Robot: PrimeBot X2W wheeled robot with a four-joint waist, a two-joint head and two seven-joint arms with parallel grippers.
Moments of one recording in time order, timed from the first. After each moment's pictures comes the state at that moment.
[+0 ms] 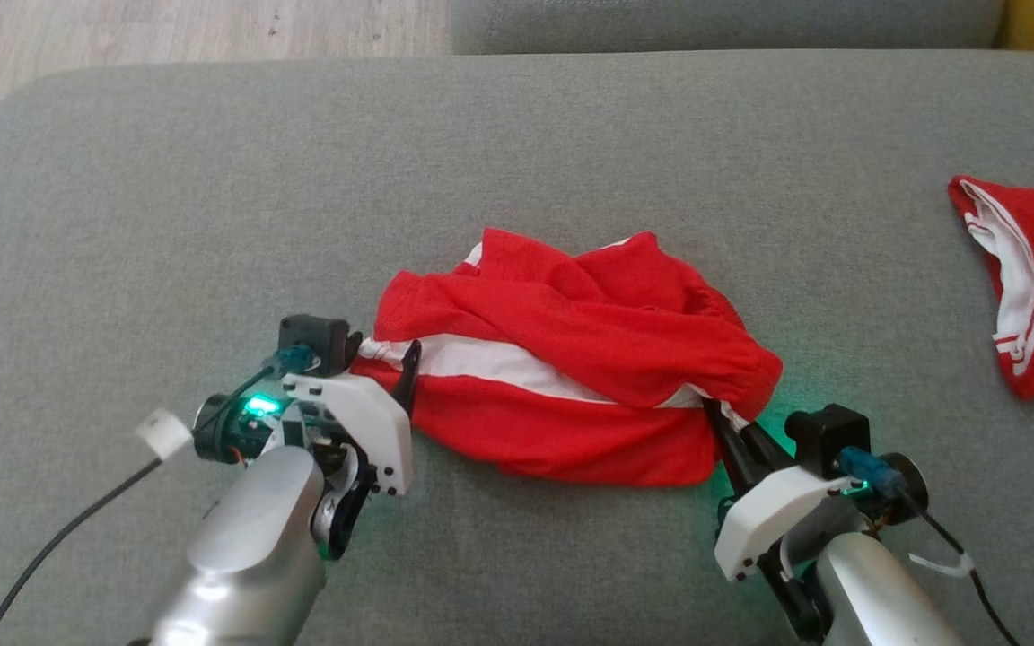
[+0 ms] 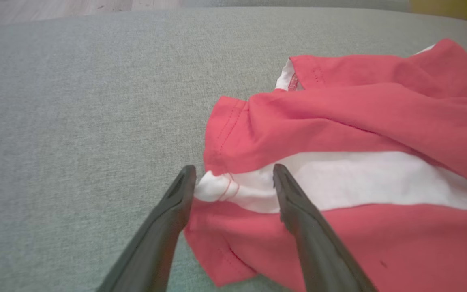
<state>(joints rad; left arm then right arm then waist) -0.54 0.12 -0.58 0.74 -0.52 0.01 0.14 -0.21 -0.05 0.26 0.57 0.14 0.13 -0.10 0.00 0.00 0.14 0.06</state>
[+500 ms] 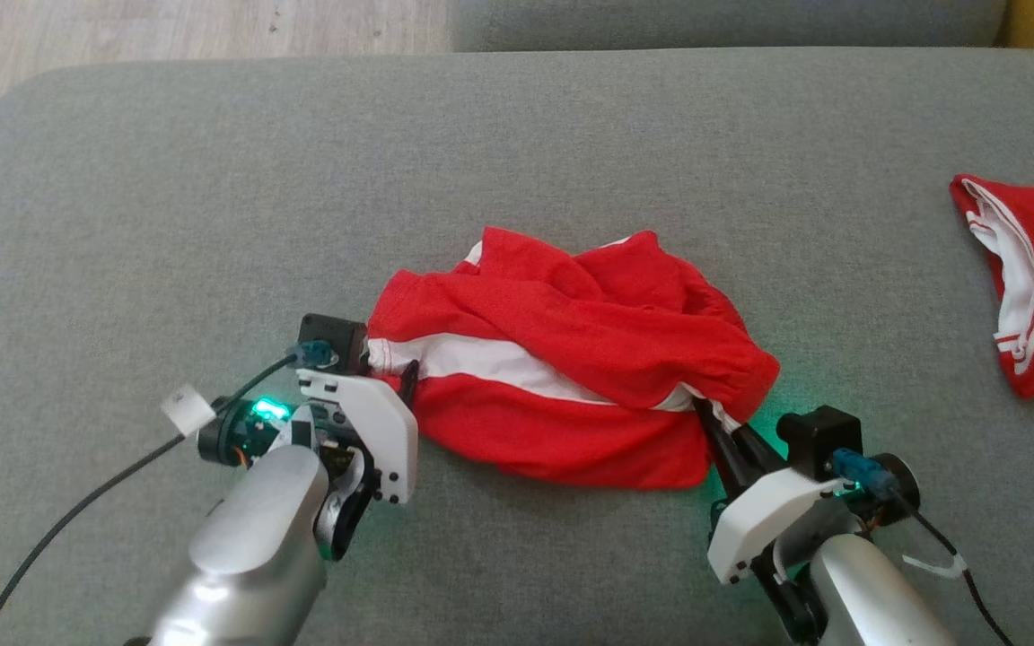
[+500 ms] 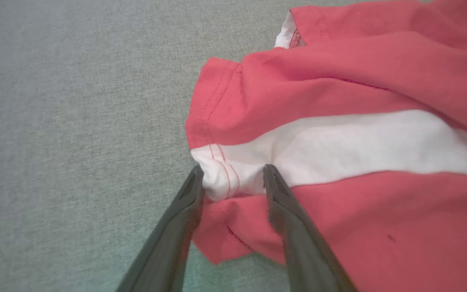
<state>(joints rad) -0.55 0.14 -0.62 0.72 -0.51 0.03 0.29 -0.22 -0.05 0.28 0.57 0.15 0.13 -0.11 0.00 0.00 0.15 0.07</state>
